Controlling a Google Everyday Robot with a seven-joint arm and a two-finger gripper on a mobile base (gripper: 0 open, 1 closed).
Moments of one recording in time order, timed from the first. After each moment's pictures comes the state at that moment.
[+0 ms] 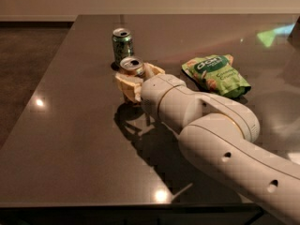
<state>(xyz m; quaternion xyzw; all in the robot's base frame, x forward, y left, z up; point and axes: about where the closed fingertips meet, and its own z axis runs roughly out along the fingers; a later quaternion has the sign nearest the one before) 0.537 0.038 0.928 -0.71 -0.23 -0.63 0.20</state>
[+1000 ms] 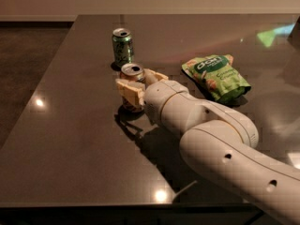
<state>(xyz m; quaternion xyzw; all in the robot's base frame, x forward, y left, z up) 0.538 0.028 0.914 -0.72 -0.20 -0.63 0.21</state>
